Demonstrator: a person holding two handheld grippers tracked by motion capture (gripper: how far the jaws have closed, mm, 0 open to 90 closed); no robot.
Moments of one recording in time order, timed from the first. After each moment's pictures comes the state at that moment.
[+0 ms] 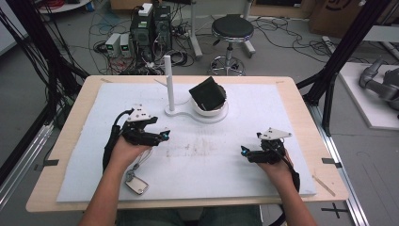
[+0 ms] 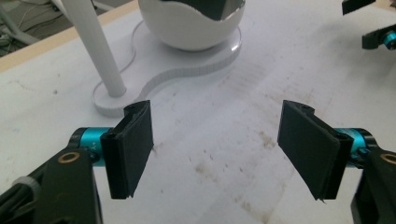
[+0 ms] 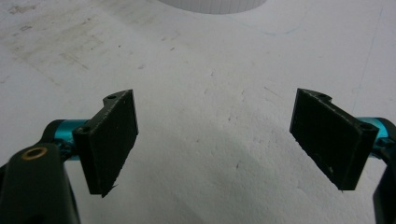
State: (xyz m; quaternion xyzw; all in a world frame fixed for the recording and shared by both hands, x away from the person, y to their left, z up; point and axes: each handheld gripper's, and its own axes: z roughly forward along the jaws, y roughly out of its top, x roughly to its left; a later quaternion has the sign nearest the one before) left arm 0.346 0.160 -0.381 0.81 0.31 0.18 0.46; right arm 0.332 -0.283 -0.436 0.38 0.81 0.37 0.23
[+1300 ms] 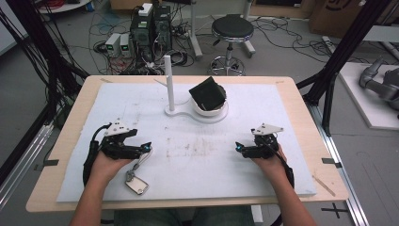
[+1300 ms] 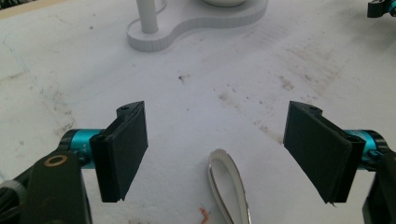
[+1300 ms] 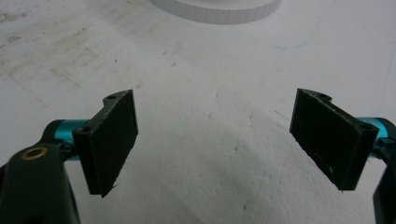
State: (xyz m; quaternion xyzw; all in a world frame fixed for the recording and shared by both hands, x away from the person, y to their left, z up) left arm 0.317 0.211 -0.407 0.80 0.37 0.17 0.44; right arm 0.351 -0.267 -0.439 0.37 0.82 0.37 0.23
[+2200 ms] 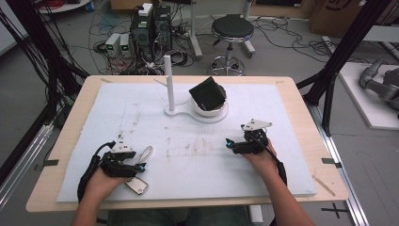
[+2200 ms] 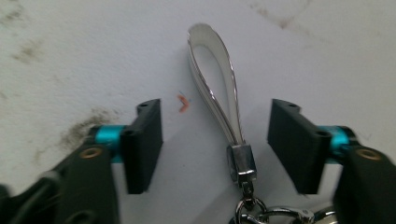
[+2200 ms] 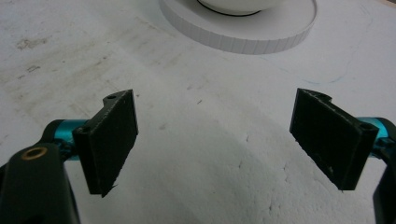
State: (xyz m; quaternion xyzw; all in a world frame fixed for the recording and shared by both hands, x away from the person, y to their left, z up) left arm 0.288 0.213 -0.442 0.85 0.36 0.14 0.34; right arm 0.365 -0.239 -0.436 0.35 0.83 0.38 0.22
